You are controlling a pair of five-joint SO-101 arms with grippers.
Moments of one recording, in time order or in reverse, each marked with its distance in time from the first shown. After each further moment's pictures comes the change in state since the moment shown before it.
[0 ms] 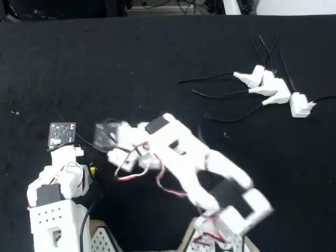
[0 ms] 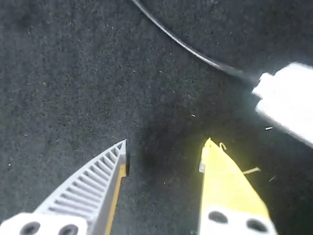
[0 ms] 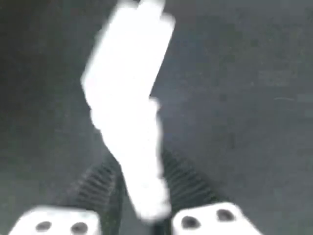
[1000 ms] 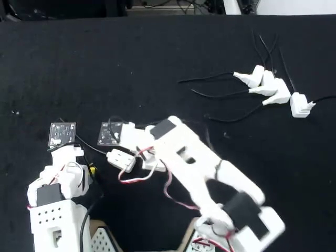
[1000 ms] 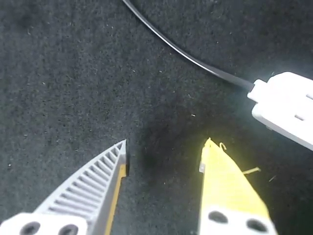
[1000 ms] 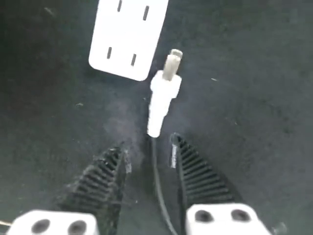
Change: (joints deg) left arm 0.0 0.0 0.0 0.0 -0.1; right arm -0.4 -12.5 1.8 4.3 -6.4
